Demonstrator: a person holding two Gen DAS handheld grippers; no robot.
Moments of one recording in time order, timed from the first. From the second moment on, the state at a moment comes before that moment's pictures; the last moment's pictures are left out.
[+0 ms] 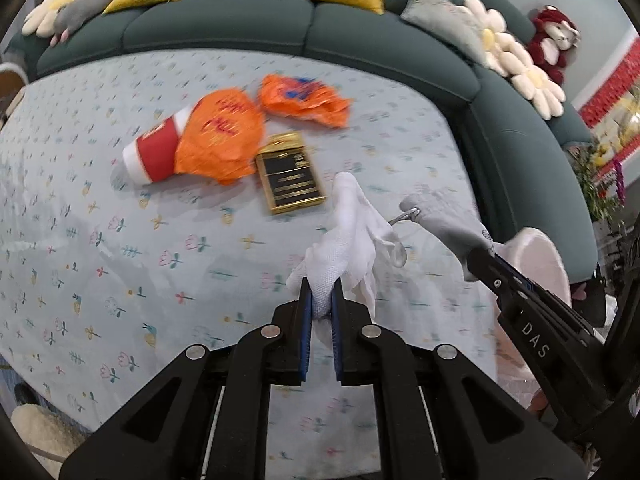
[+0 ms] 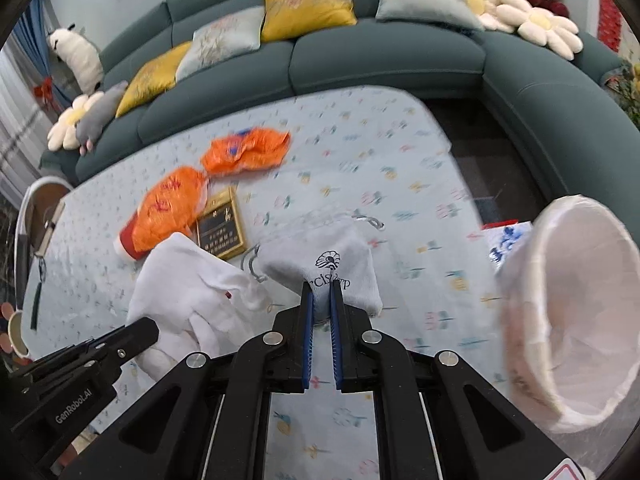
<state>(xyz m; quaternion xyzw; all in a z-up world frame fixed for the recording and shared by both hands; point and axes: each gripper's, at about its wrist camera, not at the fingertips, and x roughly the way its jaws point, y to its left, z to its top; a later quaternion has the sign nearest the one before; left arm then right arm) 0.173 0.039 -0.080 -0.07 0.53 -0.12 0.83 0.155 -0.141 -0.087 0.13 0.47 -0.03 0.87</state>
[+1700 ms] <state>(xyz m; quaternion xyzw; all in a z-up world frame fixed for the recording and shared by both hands) 0.087 -0.192 -0.020 0.07 0.49 -0.28 0.82 0.002 -0.353 -0.027 0.22 0.36 -0.18 0.89</state>
